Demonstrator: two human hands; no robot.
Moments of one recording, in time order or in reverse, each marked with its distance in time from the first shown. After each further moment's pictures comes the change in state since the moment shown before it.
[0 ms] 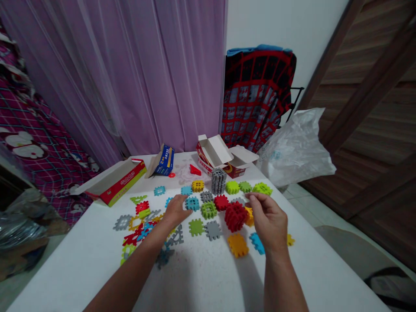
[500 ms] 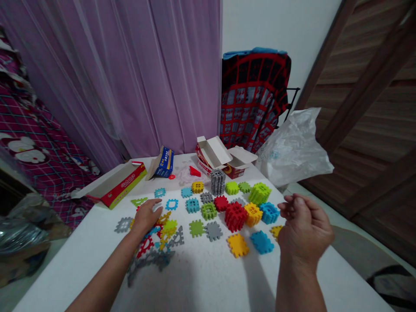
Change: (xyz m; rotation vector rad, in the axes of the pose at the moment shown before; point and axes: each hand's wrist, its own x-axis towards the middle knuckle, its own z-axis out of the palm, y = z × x) left_hand -0.029 -0.073 -0.056 0.114 0.135 -0.132; right_hand 0.009 -0.031 -0.026 0.335 0.485 -0.019
